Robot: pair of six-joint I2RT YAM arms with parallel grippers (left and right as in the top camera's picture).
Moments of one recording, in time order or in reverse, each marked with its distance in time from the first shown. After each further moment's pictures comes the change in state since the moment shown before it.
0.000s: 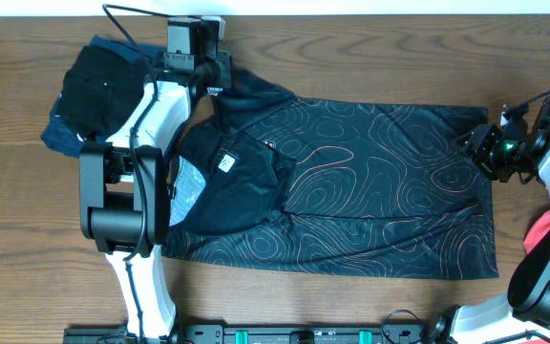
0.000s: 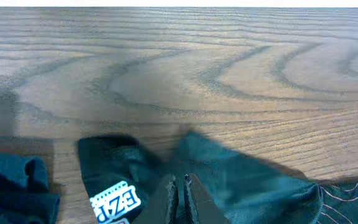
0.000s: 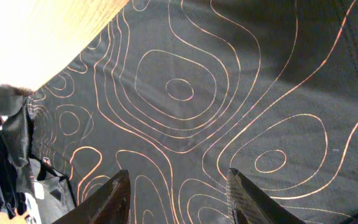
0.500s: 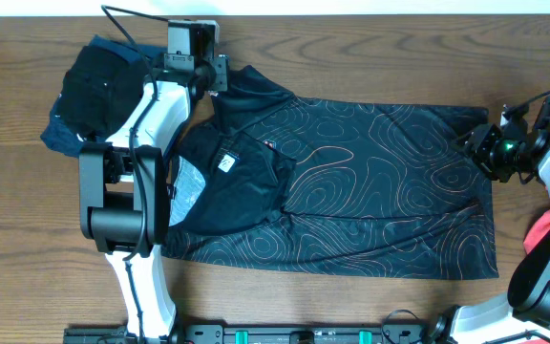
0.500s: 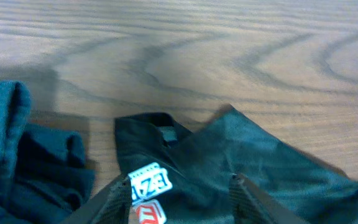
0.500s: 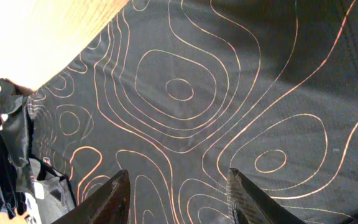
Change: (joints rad) left arm 0.002 0.000 0.000 -0.045 -0.110 -0.002; right arm 0.000 0.000 0.000 -0.002 0.000 0.000
